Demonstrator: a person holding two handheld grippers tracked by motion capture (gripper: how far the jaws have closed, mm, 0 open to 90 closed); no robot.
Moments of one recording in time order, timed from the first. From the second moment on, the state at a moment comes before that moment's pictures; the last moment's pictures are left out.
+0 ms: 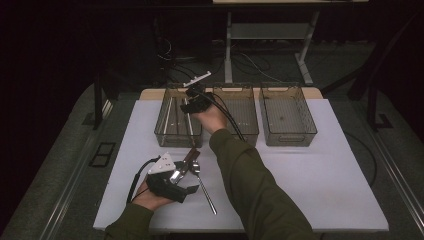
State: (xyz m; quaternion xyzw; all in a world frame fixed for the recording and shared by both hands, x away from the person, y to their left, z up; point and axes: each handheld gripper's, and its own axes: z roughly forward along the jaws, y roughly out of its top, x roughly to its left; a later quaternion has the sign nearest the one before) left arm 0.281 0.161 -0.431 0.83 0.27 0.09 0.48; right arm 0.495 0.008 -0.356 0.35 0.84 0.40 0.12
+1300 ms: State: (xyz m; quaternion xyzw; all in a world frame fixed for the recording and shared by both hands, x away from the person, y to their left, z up) left arm 0.280 0.159 -0.433 0.83 0.28 0.08 0.47; right arm 0.396 -0.146 -0.354 0.30 0.80 0.52 0.05
